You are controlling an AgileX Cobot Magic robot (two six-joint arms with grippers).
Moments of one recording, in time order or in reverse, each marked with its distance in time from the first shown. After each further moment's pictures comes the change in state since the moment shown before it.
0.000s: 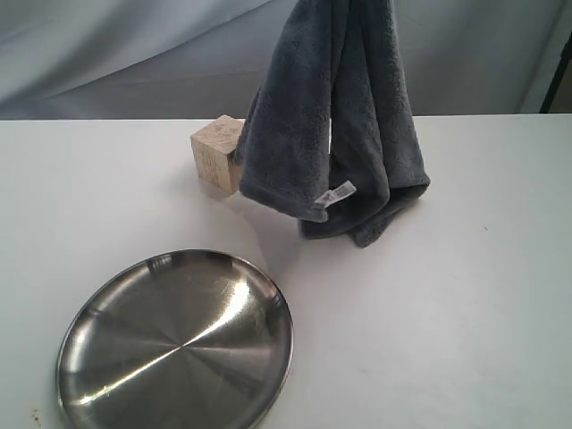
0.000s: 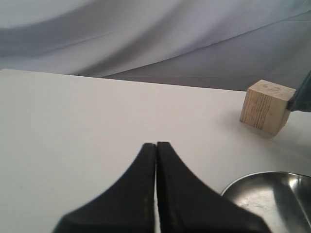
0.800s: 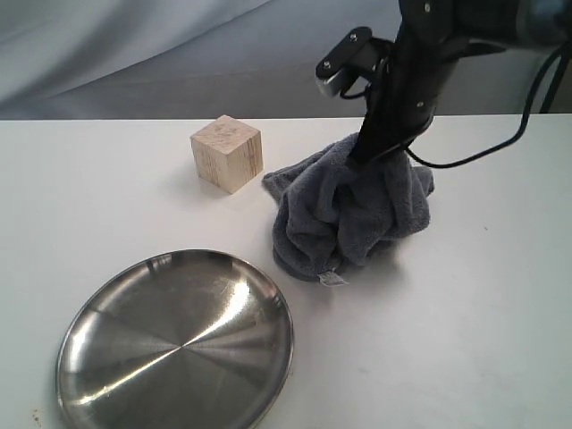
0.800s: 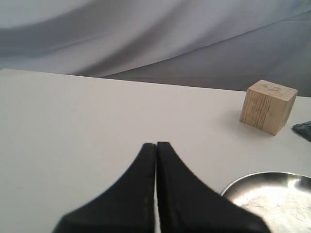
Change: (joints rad) left arm 0.000 0.000 0.000 0.000 0.000 0.000; right arm -0.023 0.004 0.638 -0.096 -0.261 -0.031
